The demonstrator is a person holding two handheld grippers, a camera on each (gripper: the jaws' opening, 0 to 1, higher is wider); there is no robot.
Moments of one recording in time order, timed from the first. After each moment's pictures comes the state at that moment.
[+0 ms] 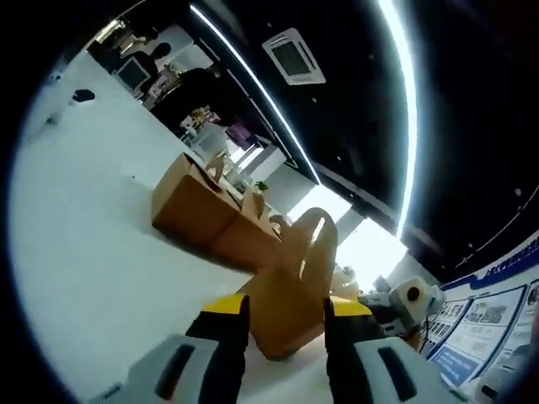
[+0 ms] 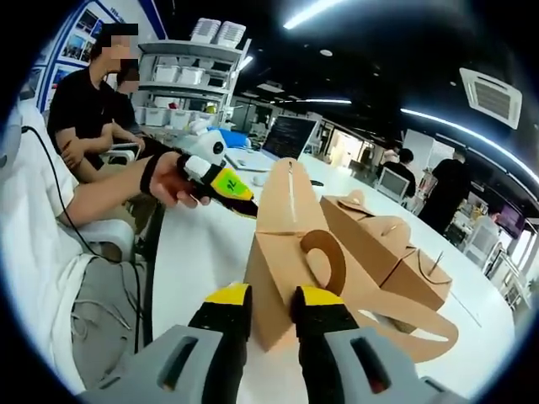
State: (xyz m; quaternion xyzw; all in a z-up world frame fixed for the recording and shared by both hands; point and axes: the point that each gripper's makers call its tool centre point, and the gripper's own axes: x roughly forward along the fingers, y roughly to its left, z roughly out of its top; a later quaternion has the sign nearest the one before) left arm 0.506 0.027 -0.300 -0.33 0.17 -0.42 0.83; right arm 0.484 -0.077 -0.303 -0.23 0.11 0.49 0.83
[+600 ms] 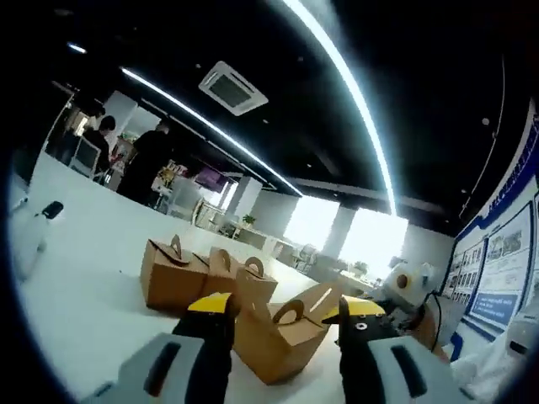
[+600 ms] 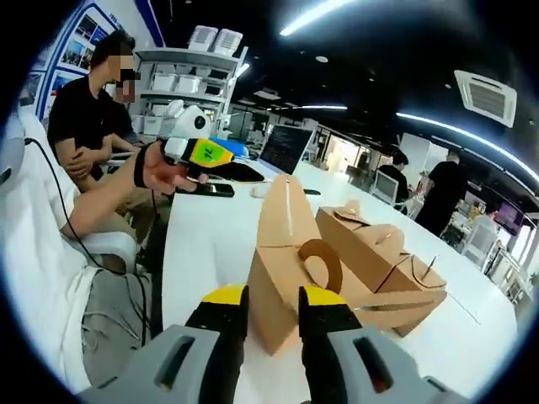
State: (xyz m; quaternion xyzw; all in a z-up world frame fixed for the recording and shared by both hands) left arm 0.501 0.044 -0.235 -0.17 0.05 -0.43 0.88; right arm 0.474 -0.081 -0.279 -0.20 0.09 0.49 0.85
